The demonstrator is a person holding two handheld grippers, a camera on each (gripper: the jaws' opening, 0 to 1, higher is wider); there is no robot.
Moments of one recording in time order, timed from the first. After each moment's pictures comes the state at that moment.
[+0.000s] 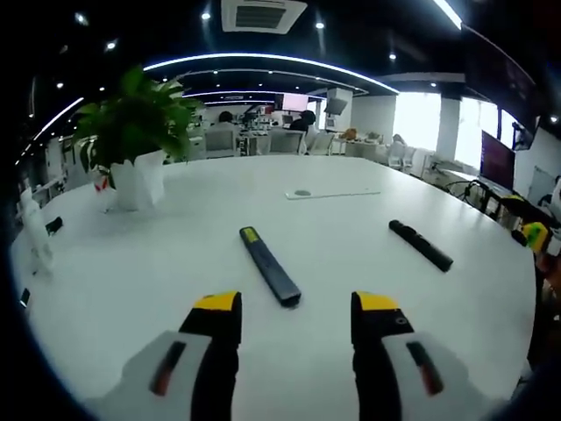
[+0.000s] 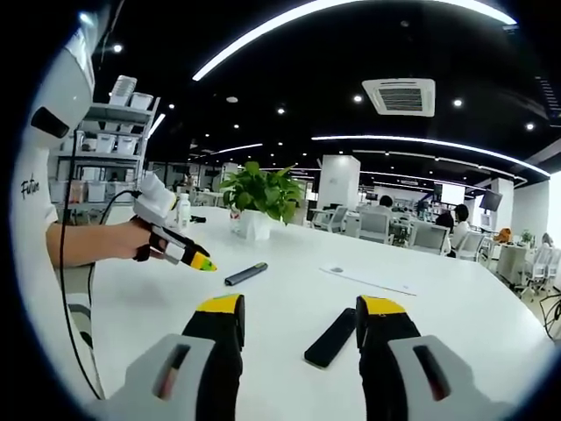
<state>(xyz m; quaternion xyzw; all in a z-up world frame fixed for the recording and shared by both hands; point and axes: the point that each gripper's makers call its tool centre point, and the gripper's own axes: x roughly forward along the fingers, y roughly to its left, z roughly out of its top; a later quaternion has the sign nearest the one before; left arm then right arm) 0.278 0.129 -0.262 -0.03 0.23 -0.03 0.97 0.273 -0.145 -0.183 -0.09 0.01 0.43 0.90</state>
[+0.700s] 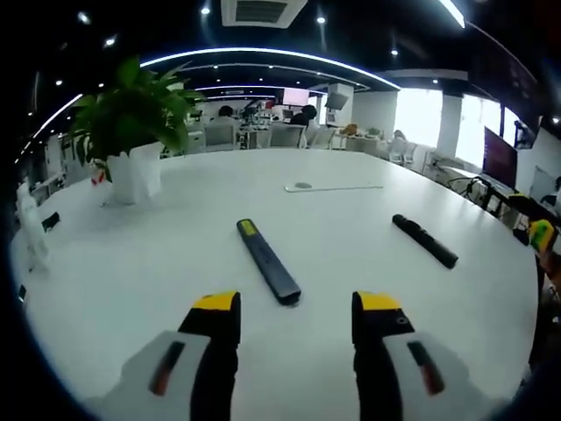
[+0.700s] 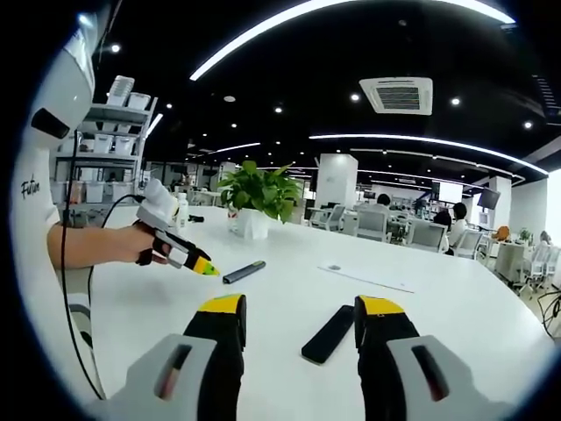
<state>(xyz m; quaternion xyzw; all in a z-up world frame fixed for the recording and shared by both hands) 0.285 0.127 -0.274 -0.03 0.24 -0.03 0.97 0.273 -0.151 -0.185 -0.08 0.02 0.42 0.90</state>
